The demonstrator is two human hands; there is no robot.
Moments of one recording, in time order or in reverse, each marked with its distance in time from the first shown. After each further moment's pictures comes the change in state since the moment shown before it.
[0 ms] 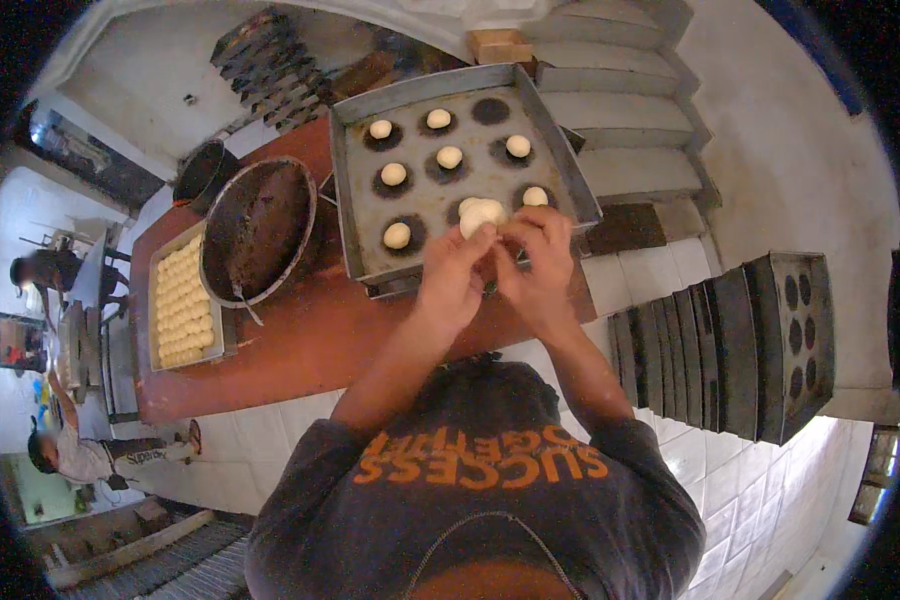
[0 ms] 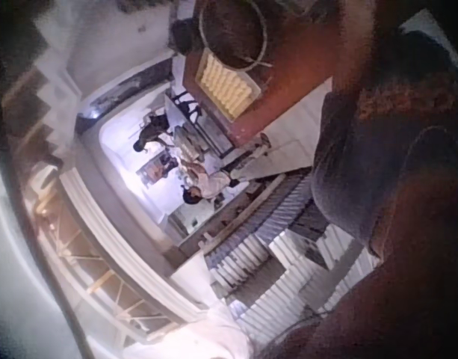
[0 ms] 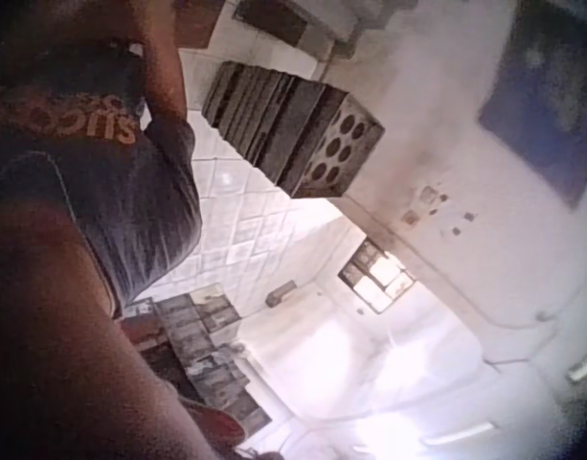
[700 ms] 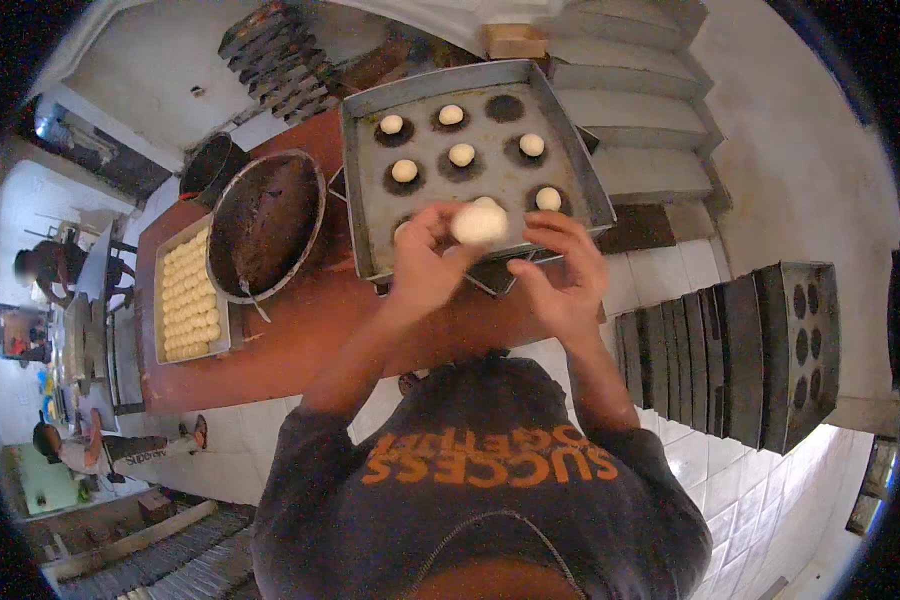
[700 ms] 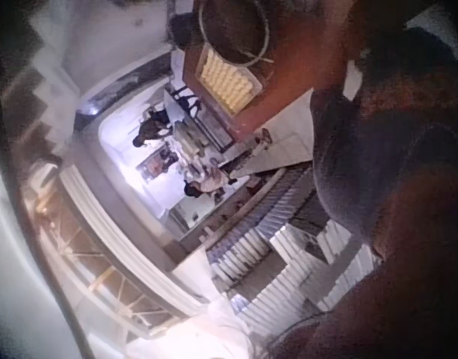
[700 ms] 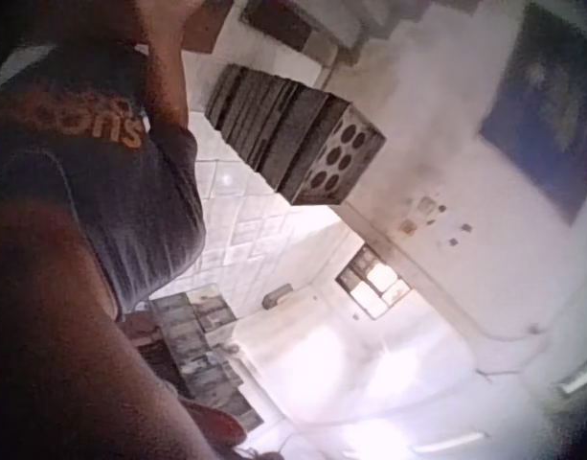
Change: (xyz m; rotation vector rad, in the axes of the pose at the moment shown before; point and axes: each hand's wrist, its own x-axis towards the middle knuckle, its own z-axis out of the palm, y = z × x) left_hand -0.001 0.042 -0.012 0.933 0.028 0.459; right_hand 0.011 -0.012 -0.015 0.281 -0.043 0.142
